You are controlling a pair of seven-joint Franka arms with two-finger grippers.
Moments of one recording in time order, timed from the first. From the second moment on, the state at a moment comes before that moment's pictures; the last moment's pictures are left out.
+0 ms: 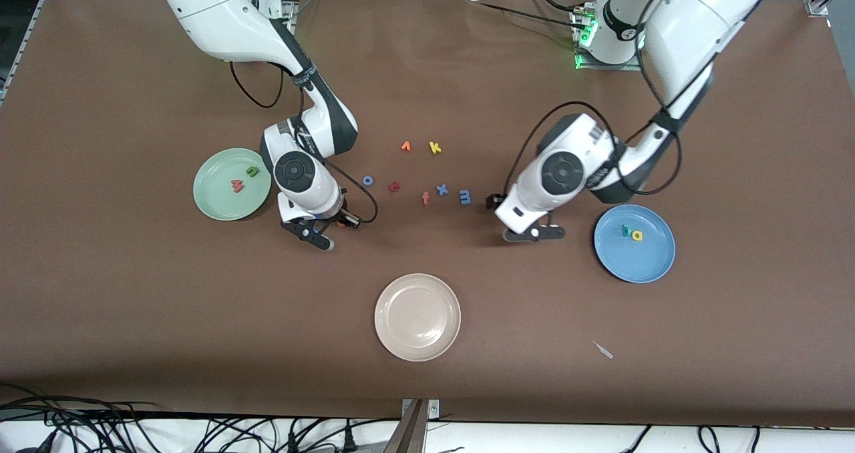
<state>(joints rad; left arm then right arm) 0.02 0.67 -0.63 -1.76 0.28 2.18 -0.82 0.48 0.62 0.00 -1.79 0.05 2.36 0.94</state>
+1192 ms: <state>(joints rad) -0.29 0.74 -0.45 -1.76 0.28 2.35 -1.16 0.46 0.29 -0.45 -2.34 0.05 2.32 0.15</state>
